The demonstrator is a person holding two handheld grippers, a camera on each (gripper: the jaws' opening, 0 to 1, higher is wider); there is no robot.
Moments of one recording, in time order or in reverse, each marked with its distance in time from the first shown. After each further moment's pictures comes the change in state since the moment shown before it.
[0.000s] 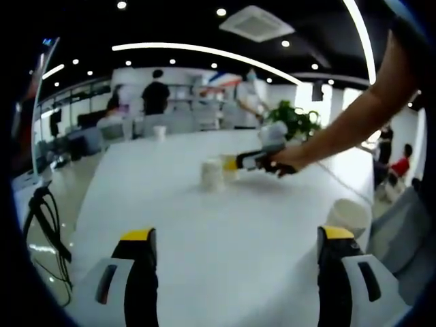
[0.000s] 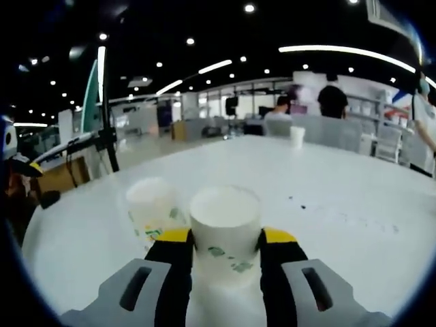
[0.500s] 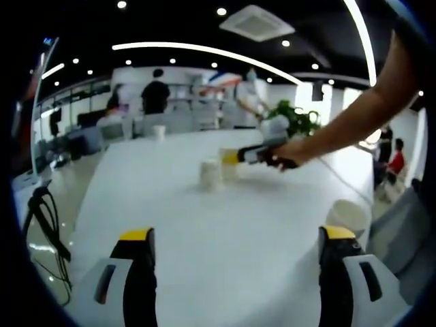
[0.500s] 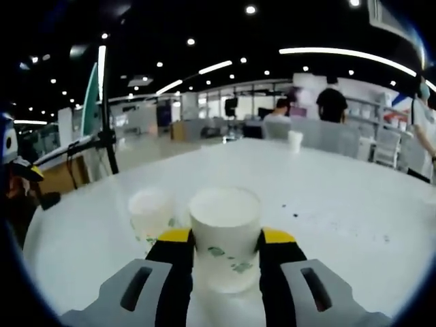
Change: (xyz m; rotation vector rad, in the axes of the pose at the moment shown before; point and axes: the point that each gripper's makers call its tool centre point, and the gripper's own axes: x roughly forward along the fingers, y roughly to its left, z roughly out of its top) left arm 0.001 -0.001 -0.001 -0.004 0.004 0.000; right arm -0.010 -0.005 0.020 -0.034 -0.005 -0.010
